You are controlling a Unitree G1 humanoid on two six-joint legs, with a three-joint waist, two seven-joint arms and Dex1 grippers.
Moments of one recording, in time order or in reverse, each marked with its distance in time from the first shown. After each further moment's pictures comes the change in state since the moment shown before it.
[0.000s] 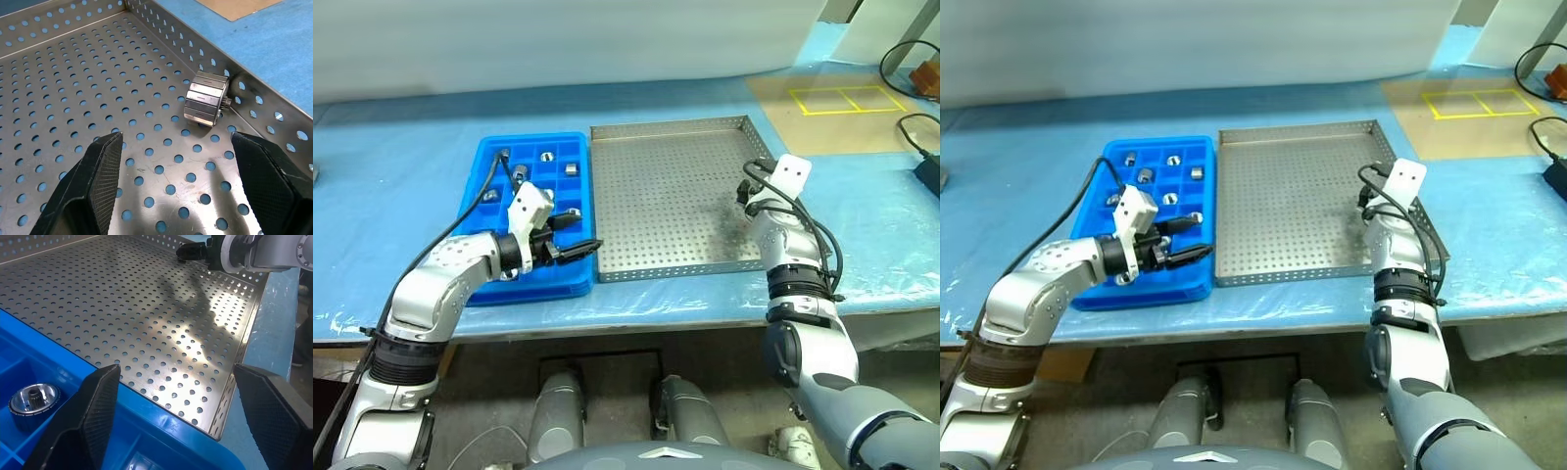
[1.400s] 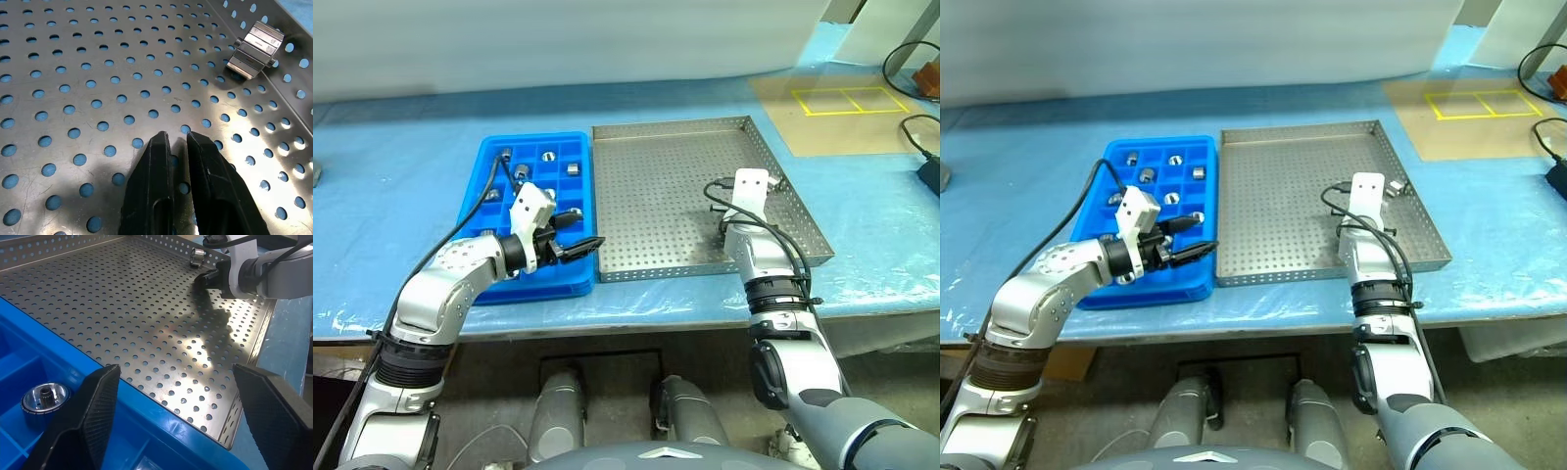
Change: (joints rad) left arm -0.011 -0.031 -0.001 0.019 0.013 -0.026 0.058; right arm 0.046 0.060 0.184 -0.112 -0.178 0.216 -0.096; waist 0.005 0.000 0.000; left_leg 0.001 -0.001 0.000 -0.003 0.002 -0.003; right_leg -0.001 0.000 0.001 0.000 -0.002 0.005
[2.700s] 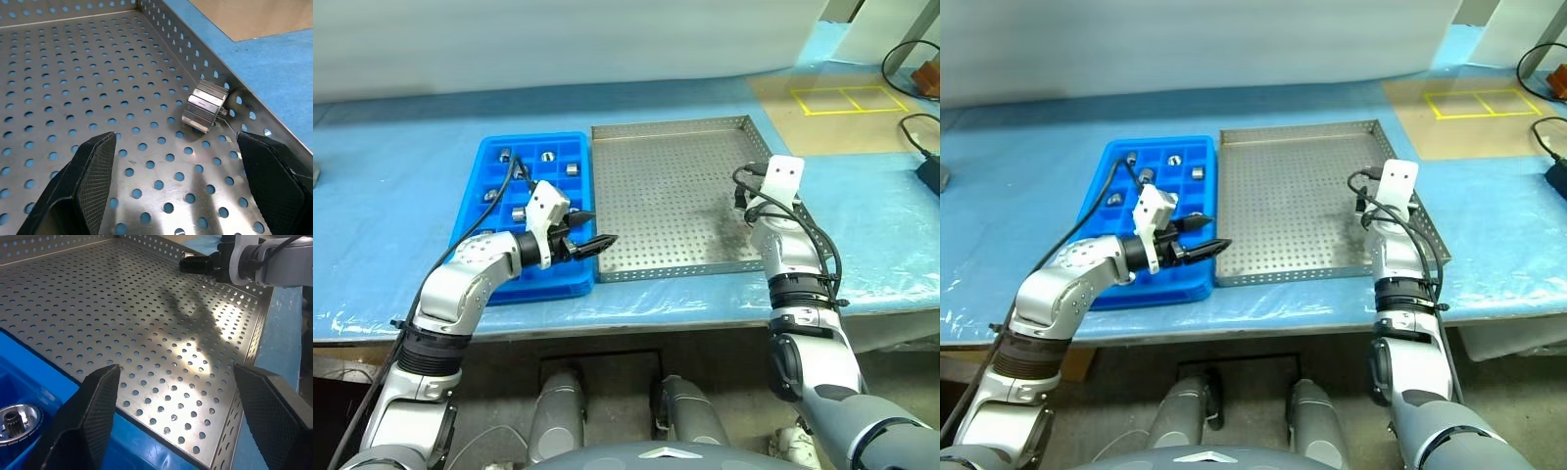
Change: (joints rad) left arm -0.035 -0.066 -0.043 0.060 0.028 -0.022 -0.013; right arm -0.011 -0.095 -0.104 0.063 0.060 -0.183 0.155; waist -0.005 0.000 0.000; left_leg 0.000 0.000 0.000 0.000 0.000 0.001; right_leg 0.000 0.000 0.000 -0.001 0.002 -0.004
